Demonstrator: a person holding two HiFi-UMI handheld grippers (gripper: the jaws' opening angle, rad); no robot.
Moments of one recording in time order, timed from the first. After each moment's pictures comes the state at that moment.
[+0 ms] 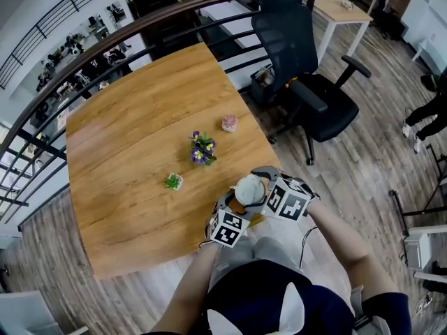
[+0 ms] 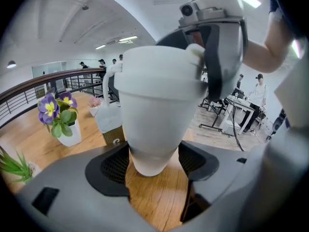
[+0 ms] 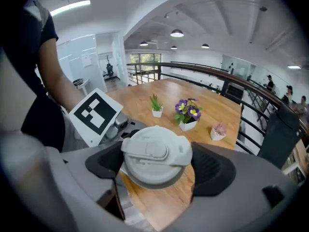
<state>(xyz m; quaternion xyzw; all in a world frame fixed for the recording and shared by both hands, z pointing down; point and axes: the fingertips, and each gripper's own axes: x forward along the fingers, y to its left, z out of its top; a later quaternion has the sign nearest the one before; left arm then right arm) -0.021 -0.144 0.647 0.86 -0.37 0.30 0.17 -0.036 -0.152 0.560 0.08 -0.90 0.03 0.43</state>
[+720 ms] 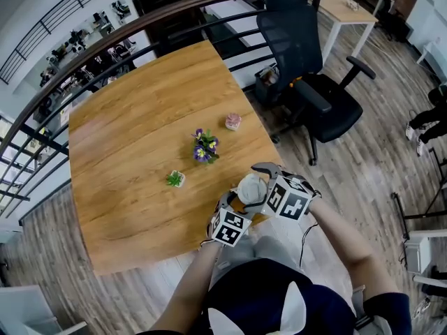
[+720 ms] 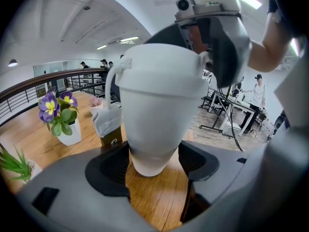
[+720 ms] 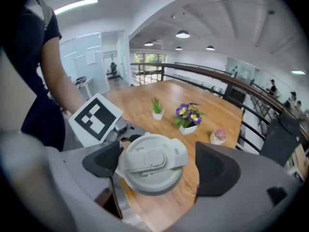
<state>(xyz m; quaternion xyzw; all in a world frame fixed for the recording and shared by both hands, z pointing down) -0.020 -0.143 0.646 0.86 -0.37 0.30 0.17 -0.044 -0.153 0.549 0.07 -0.90 0.01 0.42</state>
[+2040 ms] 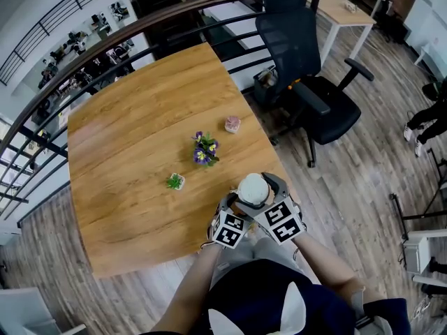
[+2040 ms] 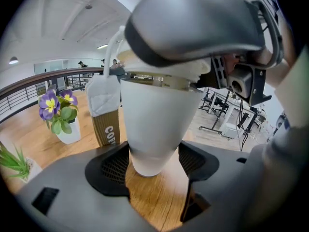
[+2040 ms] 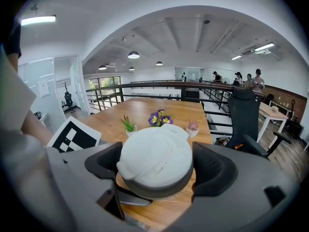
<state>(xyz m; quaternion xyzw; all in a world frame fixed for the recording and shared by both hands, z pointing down) -0.020 -0.142 0.647 0.86 -0.37 0.29 0.18 -0.040 -0.167 0.540 0.32 -0.90 0.12 0.28</state>
